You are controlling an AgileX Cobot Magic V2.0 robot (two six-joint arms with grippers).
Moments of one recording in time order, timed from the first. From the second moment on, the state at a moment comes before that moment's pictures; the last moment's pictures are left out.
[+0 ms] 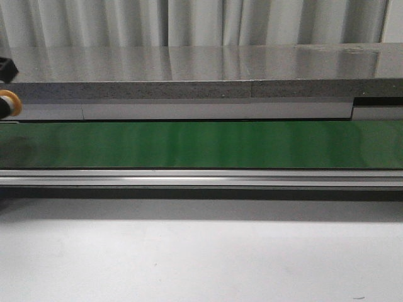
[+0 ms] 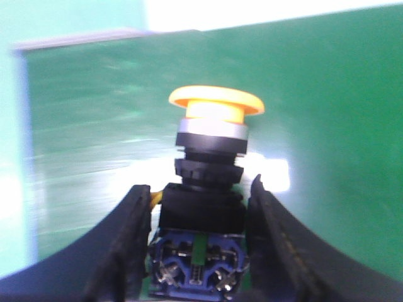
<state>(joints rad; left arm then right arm) -0.11 1.55 -1.08 0.14 0.61 -0.01 -0.07 0.35 -0.38 0.37 0.54 -0.39</state>
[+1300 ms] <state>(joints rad) 0.21 1.76 -1.08 0.24 0.41 -0.01 -0.07 0.35 -0.38 0.37 0.54 -0.39</state>
